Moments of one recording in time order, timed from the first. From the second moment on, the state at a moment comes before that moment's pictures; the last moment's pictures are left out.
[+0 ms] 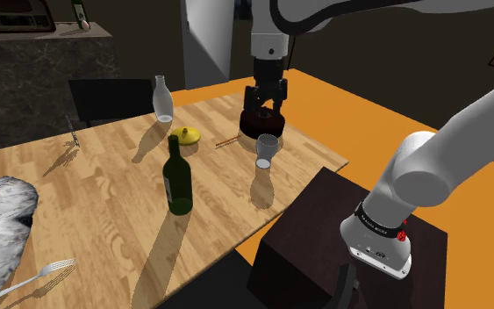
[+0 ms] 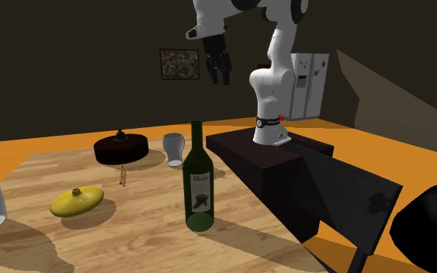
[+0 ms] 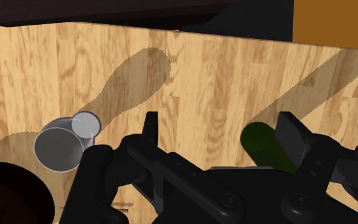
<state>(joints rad) 0.07 -0.34 0.19 -2.24 0.15 1.73 0.30</state>
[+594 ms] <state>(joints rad) 0.11 -0.02 0.29 -1.99 0.09 1.83 0.45</state>
